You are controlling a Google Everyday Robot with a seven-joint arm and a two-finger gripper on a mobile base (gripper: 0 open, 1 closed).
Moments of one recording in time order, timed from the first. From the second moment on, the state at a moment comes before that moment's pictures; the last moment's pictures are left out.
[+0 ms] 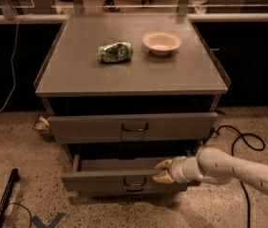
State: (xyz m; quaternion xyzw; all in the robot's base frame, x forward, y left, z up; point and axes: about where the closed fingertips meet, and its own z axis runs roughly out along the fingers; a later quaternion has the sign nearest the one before) arm 0.551 -0.120 0.417 -0.56 0.74 0.17 0.35
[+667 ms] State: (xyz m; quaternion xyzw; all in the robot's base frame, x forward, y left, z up) arm 0.552 -0.120 0.417 -0.56 0.74 0.17 0.35
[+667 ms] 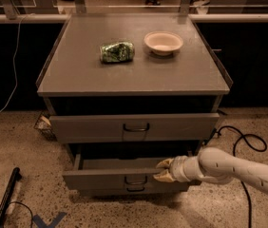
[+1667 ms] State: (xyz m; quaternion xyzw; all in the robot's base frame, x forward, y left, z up) arm 0.552 -0.120 0.417 -0.56 0.74 0.17 0.35
